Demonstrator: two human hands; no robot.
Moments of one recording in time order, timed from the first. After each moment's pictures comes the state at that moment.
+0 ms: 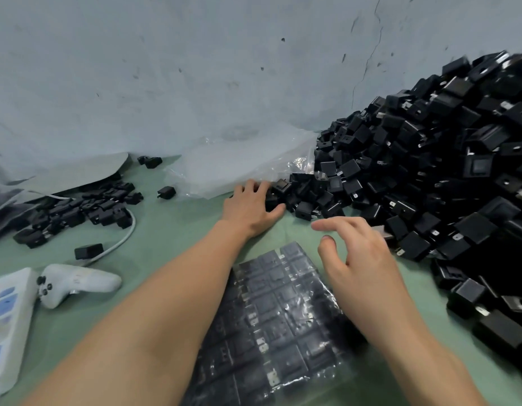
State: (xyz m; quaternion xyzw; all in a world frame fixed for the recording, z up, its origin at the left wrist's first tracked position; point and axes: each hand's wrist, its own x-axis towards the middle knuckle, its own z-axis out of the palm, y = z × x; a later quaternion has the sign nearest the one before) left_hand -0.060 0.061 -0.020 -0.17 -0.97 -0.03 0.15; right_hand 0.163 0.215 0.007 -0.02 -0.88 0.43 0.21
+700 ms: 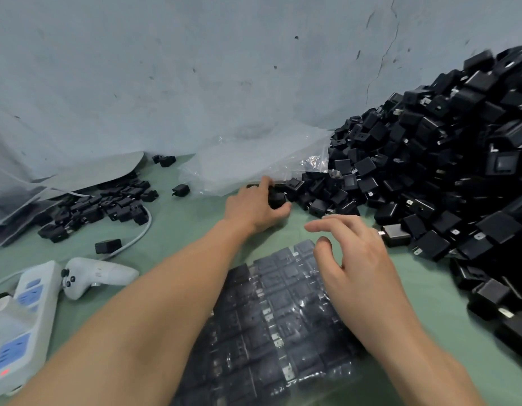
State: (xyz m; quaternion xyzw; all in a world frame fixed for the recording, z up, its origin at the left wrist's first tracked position) left_hand -0.043 0.048 -0.003 -0.13 -0.97 -0.09 0.16; right_hand 0.169 0.192 0.014 0.02 -0.87 0.43 0.23
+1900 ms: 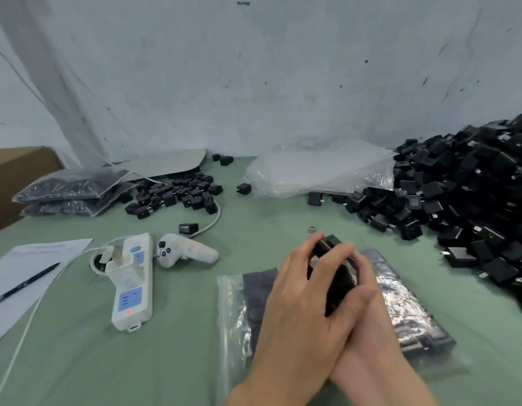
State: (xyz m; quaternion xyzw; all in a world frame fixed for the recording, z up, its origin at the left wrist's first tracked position) left_hand 0.222 -0.007 0.036 -0.20 -0.86 -0.39 0.24; right_hand 0.210 0.071 0.037 -0.11 -0.16 0.97 -0.15
